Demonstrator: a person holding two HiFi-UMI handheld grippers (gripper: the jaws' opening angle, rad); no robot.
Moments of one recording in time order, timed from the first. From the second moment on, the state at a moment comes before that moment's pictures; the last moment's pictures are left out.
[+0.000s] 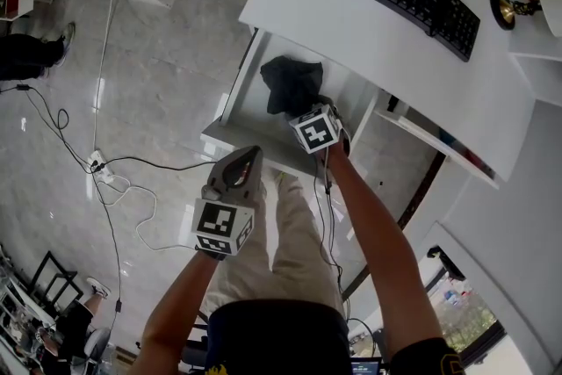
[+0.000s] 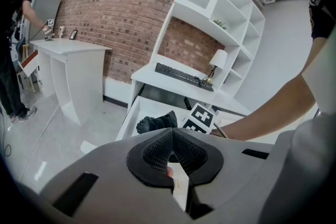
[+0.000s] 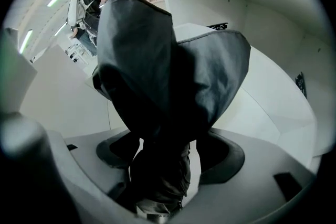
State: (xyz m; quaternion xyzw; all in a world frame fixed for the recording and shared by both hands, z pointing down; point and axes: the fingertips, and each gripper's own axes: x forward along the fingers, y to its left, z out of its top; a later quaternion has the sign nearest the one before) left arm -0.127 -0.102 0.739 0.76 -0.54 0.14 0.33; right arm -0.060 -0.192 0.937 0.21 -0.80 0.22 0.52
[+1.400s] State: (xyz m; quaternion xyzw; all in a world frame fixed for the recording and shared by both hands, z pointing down) left arm -0.129 -0.121 0.506 0.81 -0.54 0.11 0.22; right arm 0.031 -0.179 0.552 0.44 -0.85 0.18 0.23
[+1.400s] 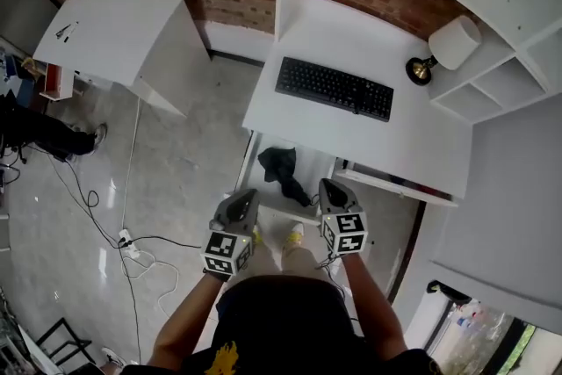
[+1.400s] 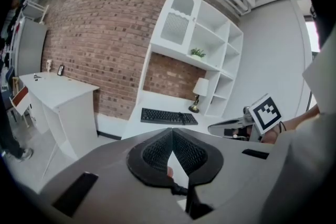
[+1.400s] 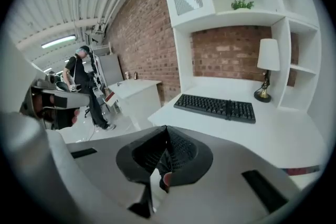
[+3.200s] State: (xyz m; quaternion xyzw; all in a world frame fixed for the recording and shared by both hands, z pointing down) left arm -0.098 -0.179 0.322 0.87 -0.49 0.06 0.02; right arm 0.132 -0.158 0.304 0.55 -0.83 0.03 0.02
